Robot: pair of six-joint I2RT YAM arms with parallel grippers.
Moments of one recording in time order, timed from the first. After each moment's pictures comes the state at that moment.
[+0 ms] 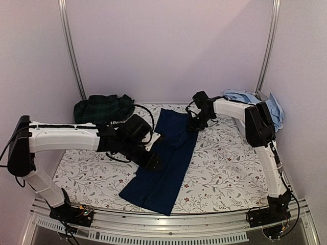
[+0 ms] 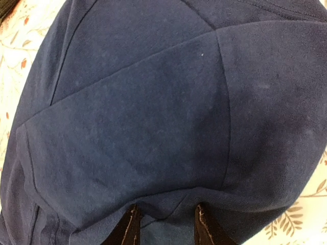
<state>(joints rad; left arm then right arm) -0.99 1.60 1.10 -0.50 0.15 -0.36 0.48 2.45 2.05 -0.71 -0.22 0.16</state>
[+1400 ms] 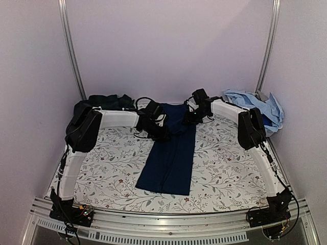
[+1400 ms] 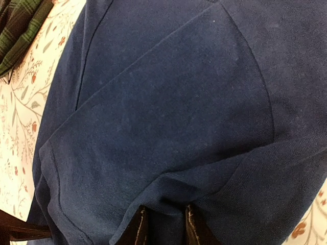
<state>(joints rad) -0.67 2.33 1.74 -0.40 0.20 -0.40 0.45 2.64 2.32 -0.66 -0.29 0.24</state>
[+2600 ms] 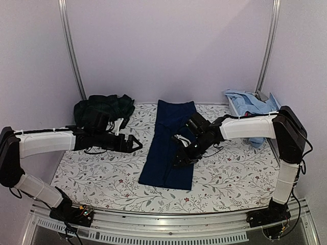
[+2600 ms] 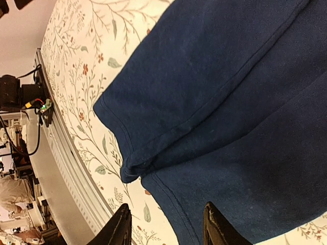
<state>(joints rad) -0.56 1.40 0.79 -0.14 0.35 -0.38 0.80 1.90 1.30 -0.50 -0.56 0.31</state>
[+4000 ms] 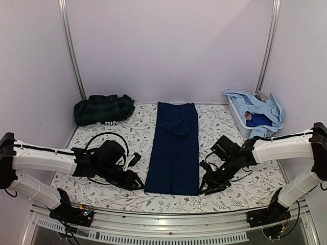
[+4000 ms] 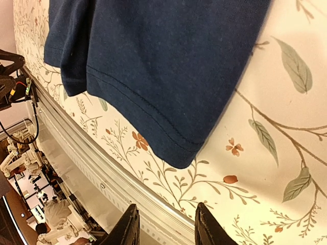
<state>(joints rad) -0.94 1.30 0.57 -0.20 0.33 -0.65 0.83 1.48 0.74 -0.50 -0.59 0.67</state>
